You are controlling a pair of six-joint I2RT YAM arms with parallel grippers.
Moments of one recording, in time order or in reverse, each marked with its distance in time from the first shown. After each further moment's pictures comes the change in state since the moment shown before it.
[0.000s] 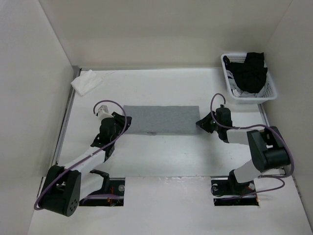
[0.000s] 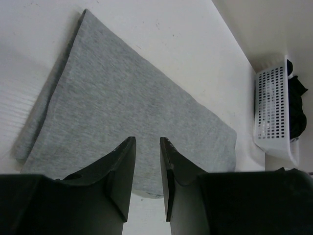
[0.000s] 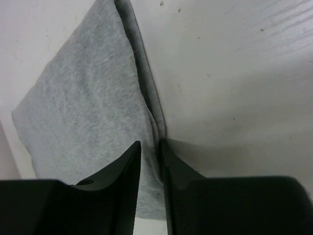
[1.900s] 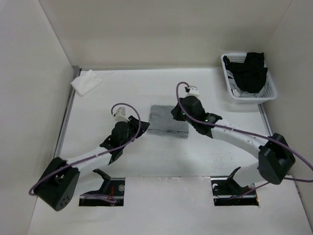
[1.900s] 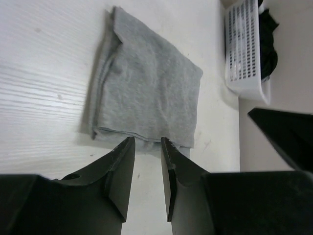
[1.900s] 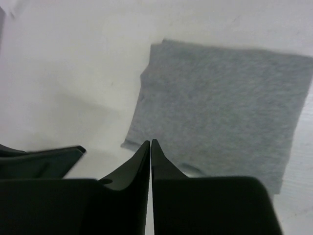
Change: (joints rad) left arm -0.248 -0.029 -0.024 0.023 0.007 -0.088; right arm 0.613 -0.055 0.540 -0.481 0.467 -0.216
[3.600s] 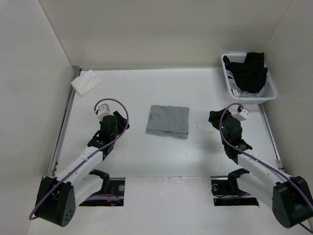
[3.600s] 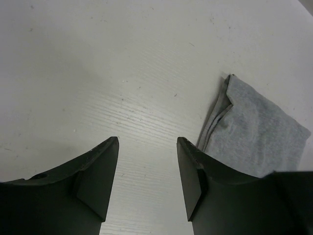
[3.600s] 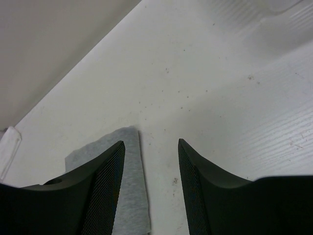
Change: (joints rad) left arm 0.205 -0.095 0.139 -0.424 -0.185 0.301; right arm -0.461 -0.544 -0.712 0.482 0.110 0.089
